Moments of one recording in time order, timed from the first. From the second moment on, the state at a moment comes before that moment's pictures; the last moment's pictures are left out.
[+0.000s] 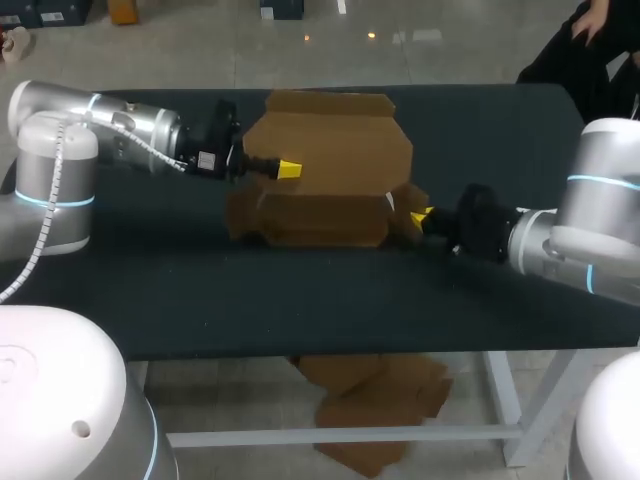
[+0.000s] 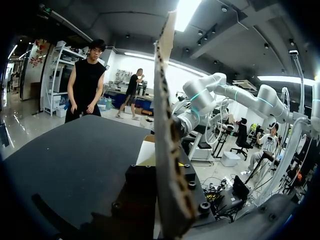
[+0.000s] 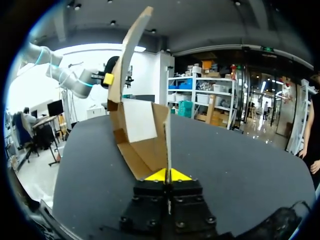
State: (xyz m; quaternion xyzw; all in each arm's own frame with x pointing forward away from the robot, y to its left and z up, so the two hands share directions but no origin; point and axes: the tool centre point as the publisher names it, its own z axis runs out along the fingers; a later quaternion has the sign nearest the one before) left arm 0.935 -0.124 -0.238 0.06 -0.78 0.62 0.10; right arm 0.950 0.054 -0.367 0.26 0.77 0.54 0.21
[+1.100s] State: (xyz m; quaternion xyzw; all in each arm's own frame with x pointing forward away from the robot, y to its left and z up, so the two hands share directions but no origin) left arm 0.934 -0.123 -0.237 0.06 -0.78 0.62 0.10; right arm 0.935 0.084 -0.368 0.29 0.76 0.53 0.22
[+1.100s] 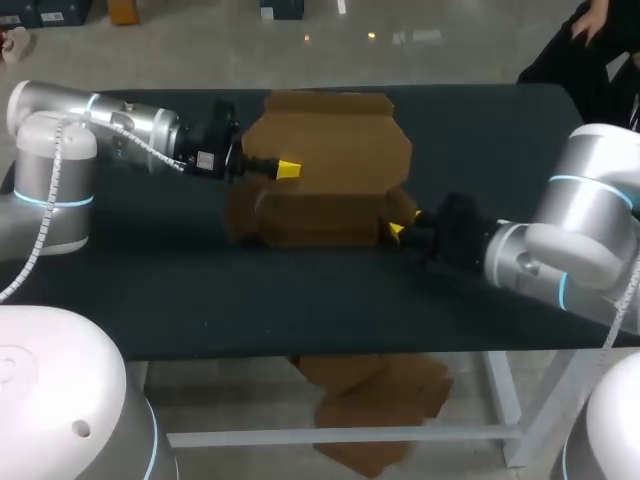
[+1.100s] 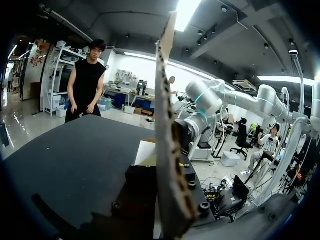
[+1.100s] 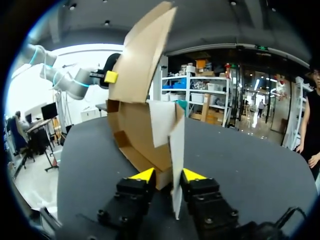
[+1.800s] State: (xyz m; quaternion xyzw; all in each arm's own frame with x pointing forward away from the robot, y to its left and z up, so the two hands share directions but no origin) left arm 0.934 -0.123 -0.237 0.06 -0.78 0.62 0.10; right arm 0.915 0.111 -0.367 0.30 0.75 0.54 0.21
